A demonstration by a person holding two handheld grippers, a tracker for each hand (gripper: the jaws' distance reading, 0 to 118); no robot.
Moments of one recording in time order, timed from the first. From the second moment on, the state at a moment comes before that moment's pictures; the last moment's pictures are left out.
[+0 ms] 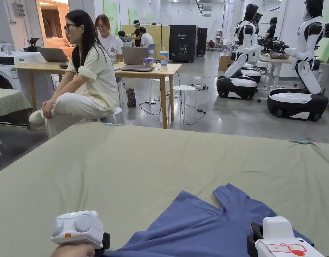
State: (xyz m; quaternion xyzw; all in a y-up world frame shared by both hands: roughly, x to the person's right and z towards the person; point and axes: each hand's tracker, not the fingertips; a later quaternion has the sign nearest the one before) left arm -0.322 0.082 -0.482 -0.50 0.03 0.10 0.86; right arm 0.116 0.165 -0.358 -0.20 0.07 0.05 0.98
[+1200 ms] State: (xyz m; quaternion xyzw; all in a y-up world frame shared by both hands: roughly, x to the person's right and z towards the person) left arm -0.304 0.117 -0.441 -0.38 -0.01 0.03 0.93; right arm 0.212 0.100 -0.604 -0.41 0.04 0.05 0.91
